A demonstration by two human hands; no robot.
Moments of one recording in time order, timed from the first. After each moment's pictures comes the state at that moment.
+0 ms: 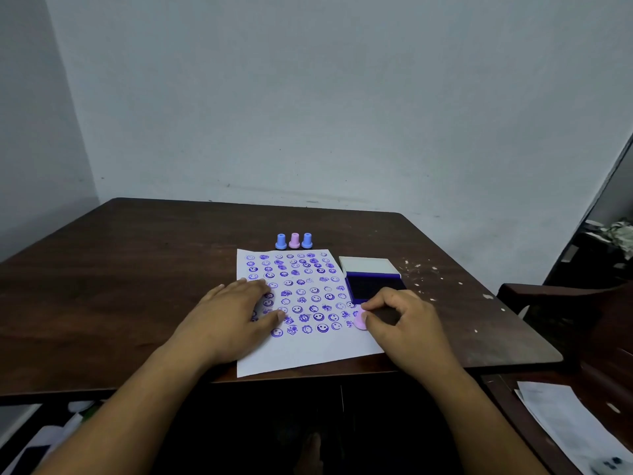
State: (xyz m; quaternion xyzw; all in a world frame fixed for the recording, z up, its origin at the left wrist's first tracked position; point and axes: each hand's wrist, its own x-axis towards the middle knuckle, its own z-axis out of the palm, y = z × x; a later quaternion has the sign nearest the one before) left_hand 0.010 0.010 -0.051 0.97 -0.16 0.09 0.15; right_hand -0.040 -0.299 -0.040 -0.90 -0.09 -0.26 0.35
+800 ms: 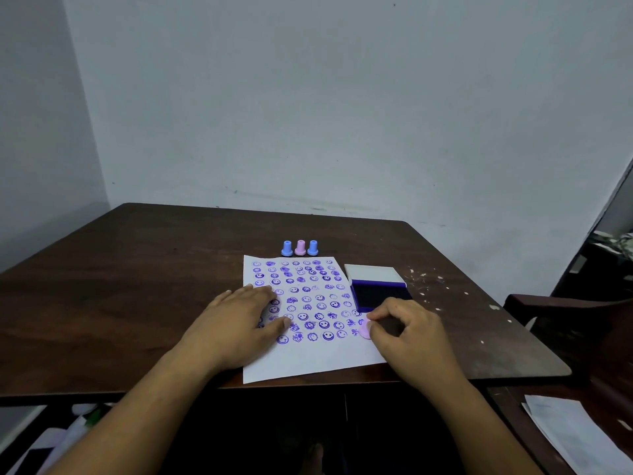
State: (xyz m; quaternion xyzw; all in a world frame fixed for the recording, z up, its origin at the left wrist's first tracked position) left_hand 0.008 0.009 -0.049 0.97 -0.16 0.09 0.15; right_hand -0.043 -0.296 -0.041 -0.90 -0.12 -0.28 0.32
